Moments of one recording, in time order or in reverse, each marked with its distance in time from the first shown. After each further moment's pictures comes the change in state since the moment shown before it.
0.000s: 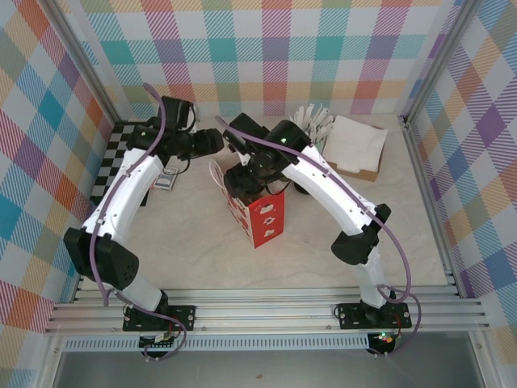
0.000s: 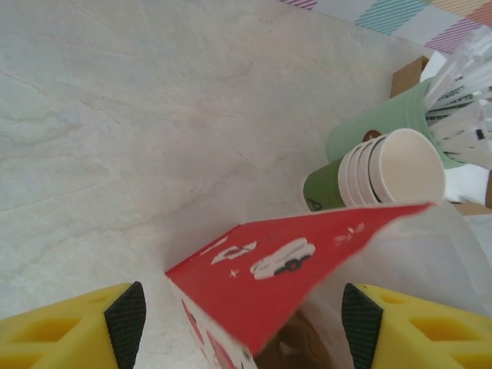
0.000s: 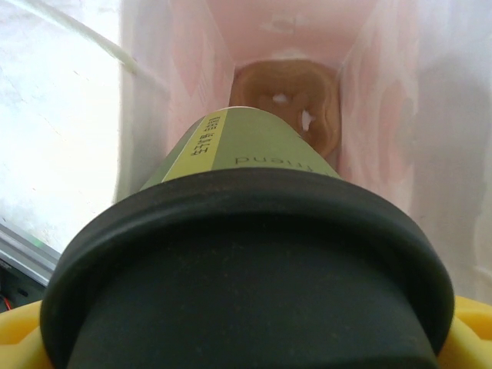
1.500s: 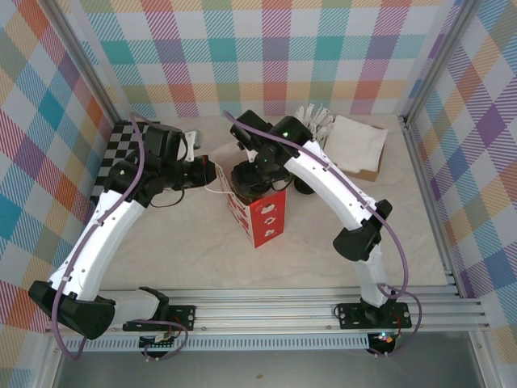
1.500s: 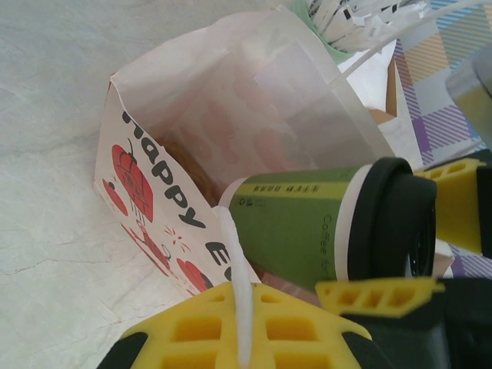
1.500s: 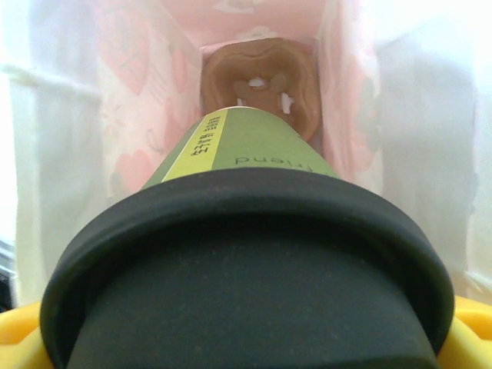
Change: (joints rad) left arm -0.110 -0.310 -0.206 -0.049 0.116 -0.018; right arm -0.068 0.000 -0.047 -0.003 -0.025 0.041
